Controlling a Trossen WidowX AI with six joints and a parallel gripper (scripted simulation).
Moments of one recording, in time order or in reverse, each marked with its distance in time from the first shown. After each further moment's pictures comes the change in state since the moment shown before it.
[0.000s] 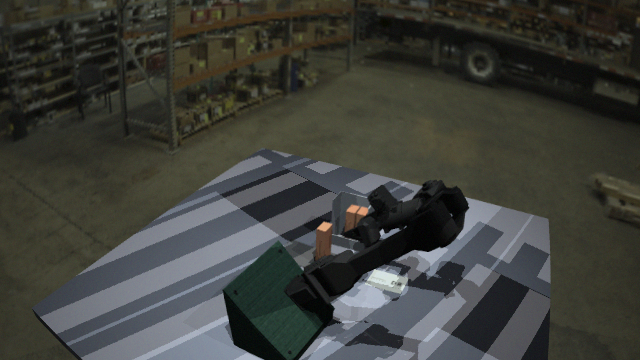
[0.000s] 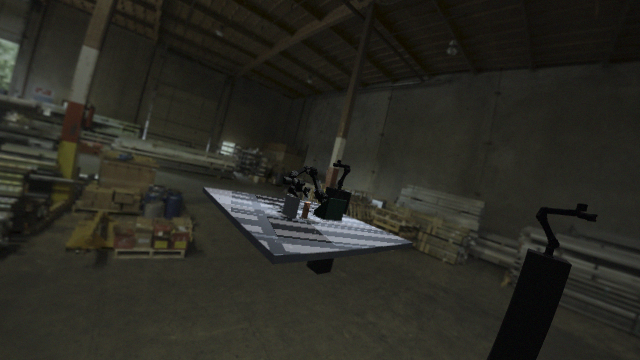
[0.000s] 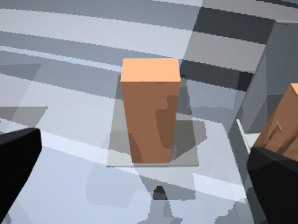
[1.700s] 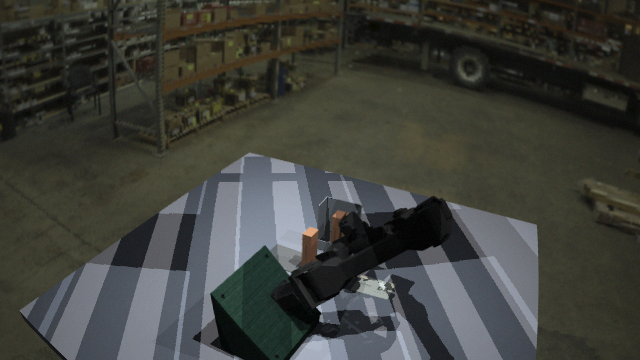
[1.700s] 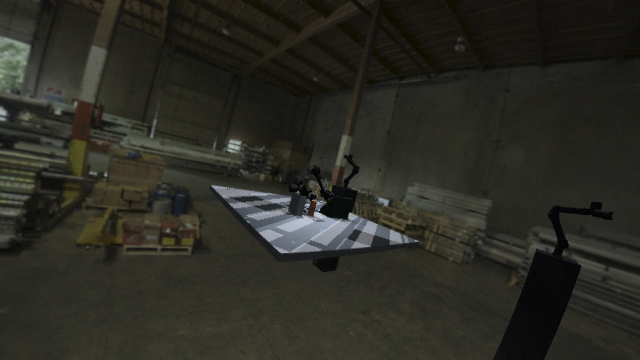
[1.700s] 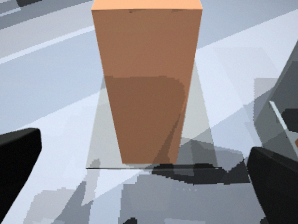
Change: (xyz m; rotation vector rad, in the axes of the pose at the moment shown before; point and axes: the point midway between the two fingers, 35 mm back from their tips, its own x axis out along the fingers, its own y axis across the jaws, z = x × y) arm 0.065 -0.006 -0.040 0.002 0.000 -0.002
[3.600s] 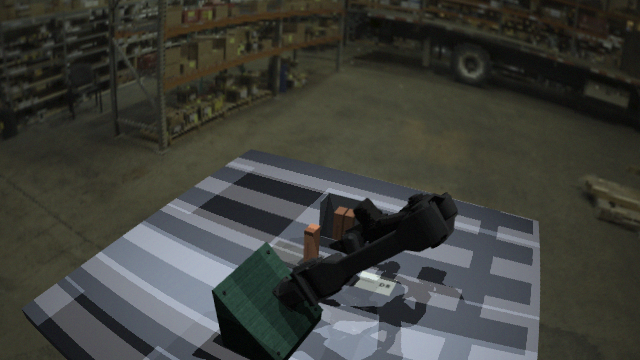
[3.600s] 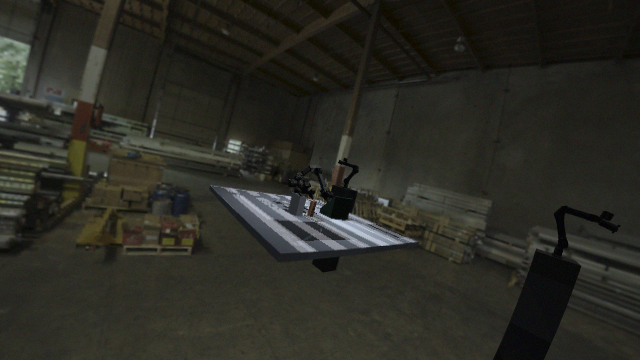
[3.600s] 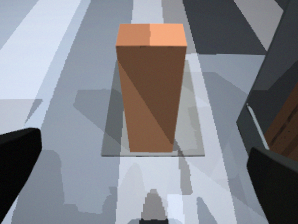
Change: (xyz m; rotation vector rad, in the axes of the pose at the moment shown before) arm -0.045 0.003 0.015 -0.005 0.000 0.003
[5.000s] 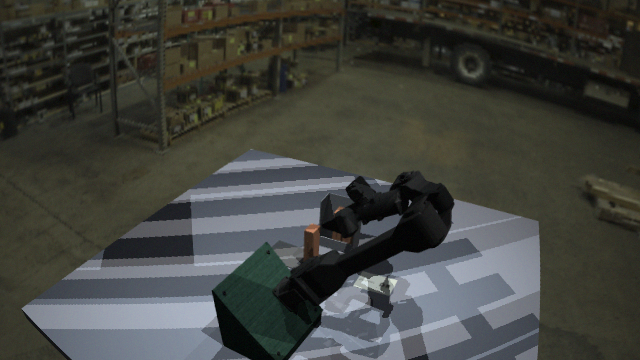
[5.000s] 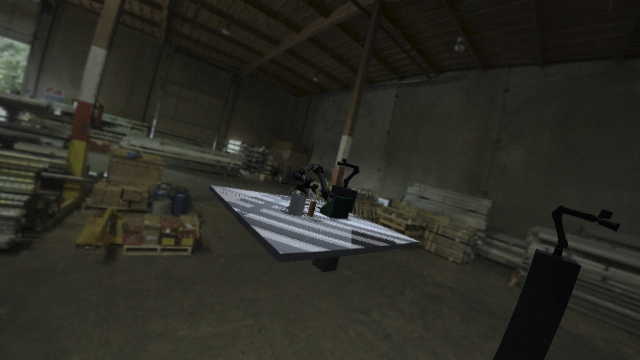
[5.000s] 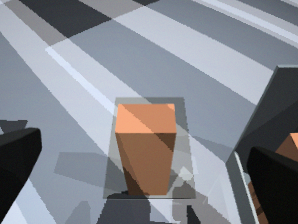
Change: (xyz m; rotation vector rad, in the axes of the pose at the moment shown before) arm -0.004 0.002 0.057 0.002 0.000 -0.002
